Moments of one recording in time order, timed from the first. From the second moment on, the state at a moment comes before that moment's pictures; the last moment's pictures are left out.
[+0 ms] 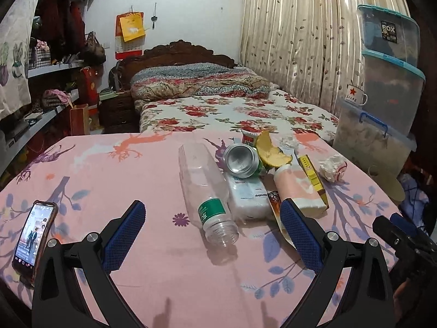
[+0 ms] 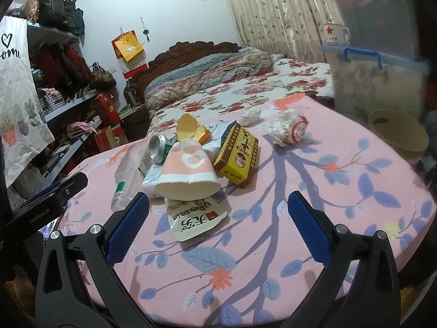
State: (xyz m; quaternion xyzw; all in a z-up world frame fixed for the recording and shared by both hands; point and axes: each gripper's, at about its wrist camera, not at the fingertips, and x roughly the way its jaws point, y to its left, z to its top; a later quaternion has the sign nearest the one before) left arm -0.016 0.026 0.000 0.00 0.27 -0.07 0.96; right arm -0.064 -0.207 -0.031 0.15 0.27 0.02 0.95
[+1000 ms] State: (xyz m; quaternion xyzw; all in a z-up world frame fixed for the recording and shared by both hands) left arm -0.021 0.009 -0.014 0.02 0.30 -0.11 0.95; right arm -0.059 -0.205 -0.031 0.15 0.27 0.02 0.95
